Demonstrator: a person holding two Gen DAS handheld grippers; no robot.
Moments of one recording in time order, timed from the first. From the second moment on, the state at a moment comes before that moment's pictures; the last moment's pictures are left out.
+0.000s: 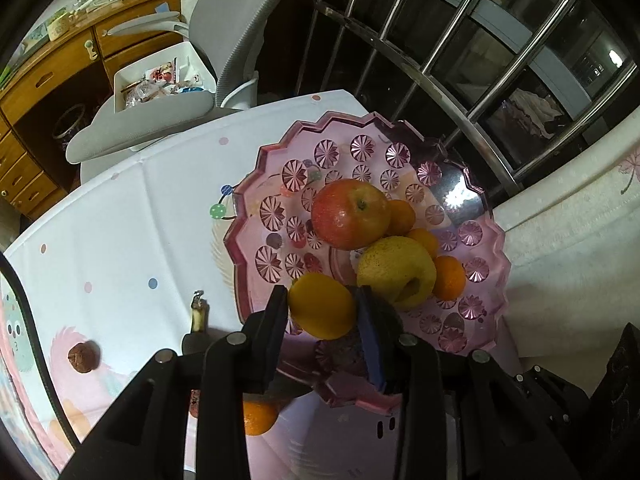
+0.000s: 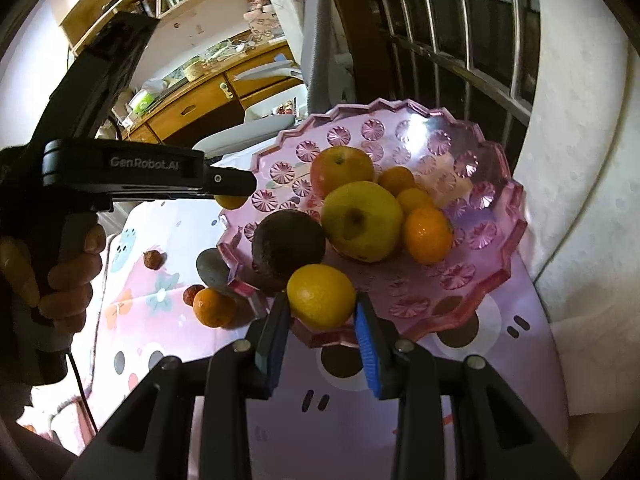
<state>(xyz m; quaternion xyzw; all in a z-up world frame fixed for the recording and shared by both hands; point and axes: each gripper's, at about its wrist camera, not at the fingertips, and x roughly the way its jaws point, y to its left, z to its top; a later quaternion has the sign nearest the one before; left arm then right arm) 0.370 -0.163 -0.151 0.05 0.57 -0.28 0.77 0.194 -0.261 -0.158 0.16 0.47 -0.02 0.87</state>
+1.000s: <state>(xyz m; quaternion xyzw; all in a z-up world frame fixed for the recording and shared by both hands) 0.344 0.022 -0.120 -0.01 0.56 -0.18 0.81 0.194 -0.215 -0.155 0.33 0.53 -0.04 0.78</state>
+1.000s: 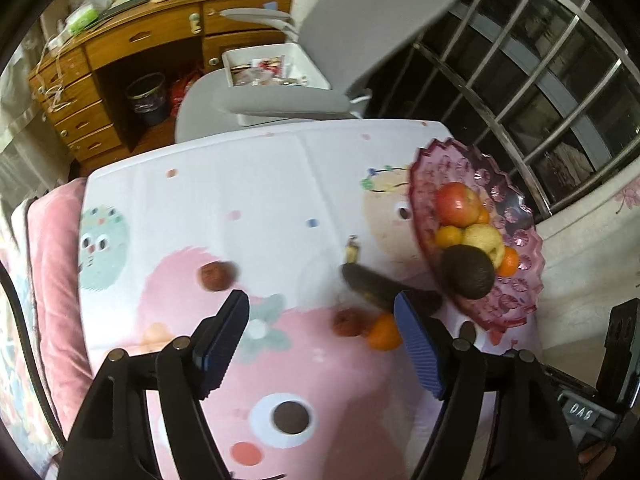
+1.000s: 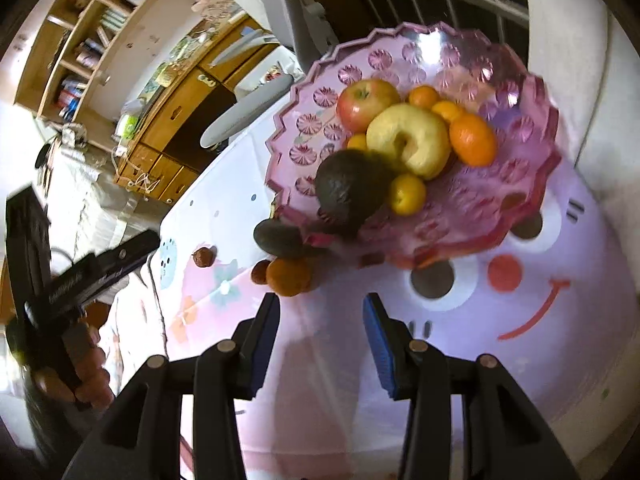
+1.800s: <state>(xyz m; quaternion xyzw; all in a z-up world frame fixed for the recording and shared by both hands) 0.387 0.101 -0.206 -0.02 0.57 -0.16 0.81 0.244 -0.161 -0.211 0.44 0.54 -0.18 0.69</state>
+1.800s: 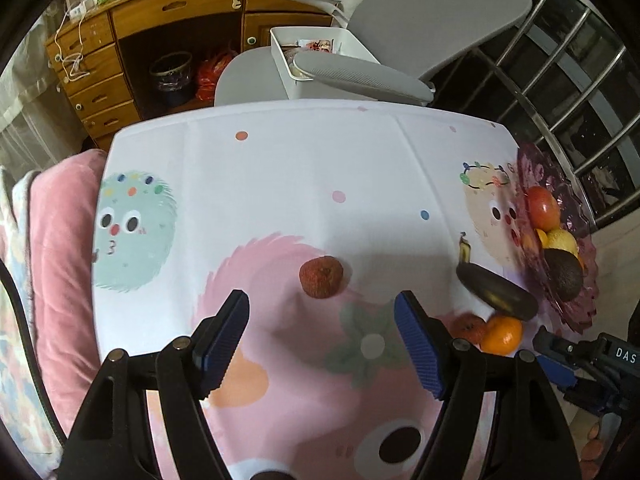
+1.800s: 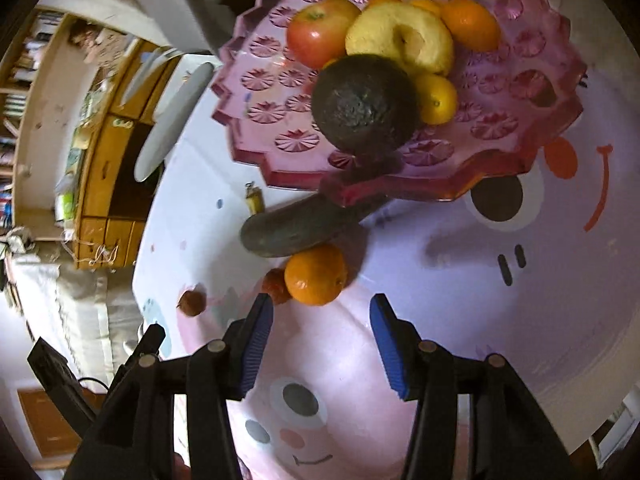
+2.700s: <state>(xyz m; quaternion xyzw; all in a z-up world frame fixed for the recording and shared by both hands) 0.401 0.085 -0.257 -0.04 0.58 -0.14 0.80 0.272 -0.153 -0.246 0.43 0.58 -0.18 0.67</state>
